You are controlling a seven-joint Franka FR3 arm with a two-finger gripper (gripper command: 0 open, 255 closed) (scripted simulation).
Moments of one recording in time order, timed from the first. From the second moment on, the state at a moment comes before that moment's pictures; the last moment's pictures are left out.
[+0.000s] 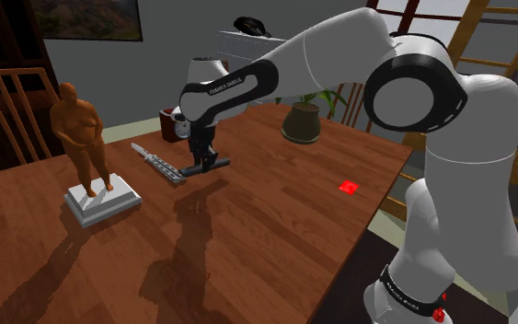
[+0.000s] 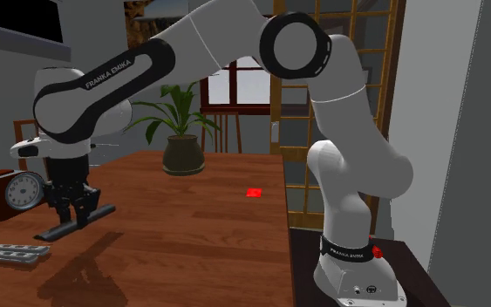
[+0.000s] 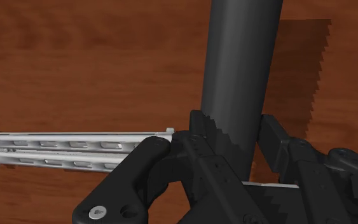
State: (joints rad) arm 0.75 0.43 -0.51 -1.73 0.23 2.18 -1.43
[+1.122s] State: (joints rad) arm 0.74 0.48 -0.49 -1.77 0.27 2.26 -1.45
